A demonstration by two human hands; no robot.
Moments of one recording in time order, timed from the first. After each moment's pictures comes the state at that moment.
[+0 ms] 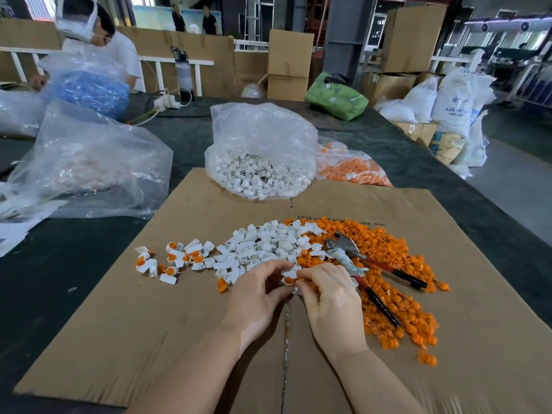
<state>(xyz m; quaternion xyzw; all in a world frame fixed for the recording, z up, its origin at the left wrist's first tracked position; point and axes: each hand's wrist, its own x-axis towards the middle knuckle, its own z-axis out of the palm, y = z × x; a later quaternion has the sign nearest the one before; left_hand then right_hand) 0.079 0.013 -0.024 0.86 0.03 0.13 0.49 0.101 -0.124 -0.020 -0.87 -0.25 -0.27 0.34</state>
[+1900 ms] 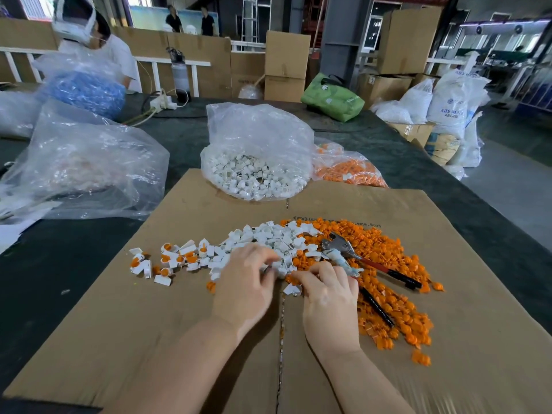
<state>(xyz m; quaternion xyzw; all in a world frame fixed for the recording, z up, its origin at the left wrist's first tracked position) 0.086 0.019 -0.011 0.91 0.03 0.24 0.33 0.101 -0.121 -0.027 -0.91 -0.19 -0.30 0.21</state>
